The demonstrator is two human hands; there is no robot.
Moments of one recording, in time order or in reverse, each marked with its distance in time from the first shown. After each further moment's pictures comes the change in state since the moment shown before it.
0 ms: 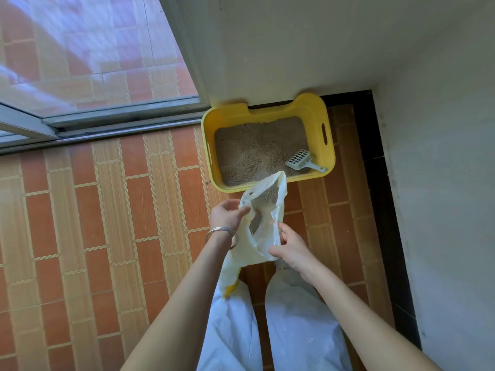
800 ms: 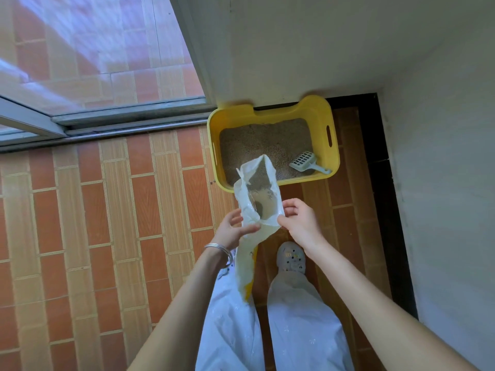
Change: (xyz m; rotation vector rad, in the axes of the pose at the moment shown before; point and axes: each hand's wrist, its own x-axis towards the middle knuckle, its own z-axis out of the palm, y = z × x) left_hand -0.009 -0.029 -0.015 -0.135 -0.311 -0.114; right_hand 0.011 -0.043 -0.011 -0.019 0.275 -0.178
